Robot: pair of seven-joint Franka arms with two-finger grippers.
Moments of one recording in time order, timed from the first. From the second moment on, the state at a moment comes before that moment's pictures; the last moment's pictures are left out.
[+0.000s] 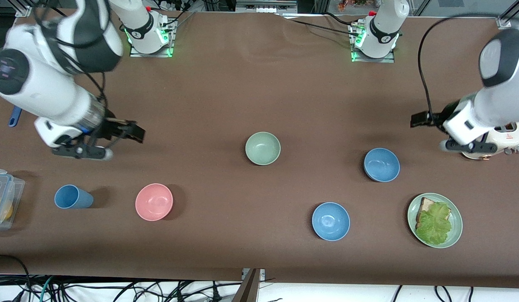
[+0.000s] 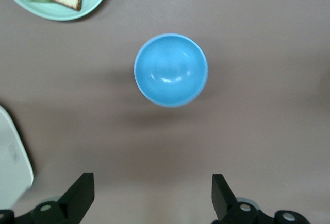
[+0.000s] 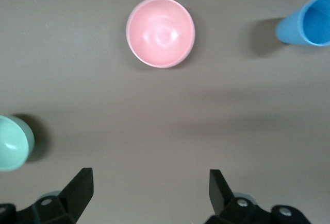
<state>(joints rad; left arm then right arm) 0.03 0.23 -0.03 -1.71 -0.05 1.70 0.07 0.54 0.23 -0.39 -1.54 0.12 1.69 0.22</state>
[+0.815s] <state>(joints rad) 0.07 0.42 -0.05 -2.08 -0.01 2.46 0.29 0.13 0.09 -0.04 -1.64 0.00 1.64 0.08</state>
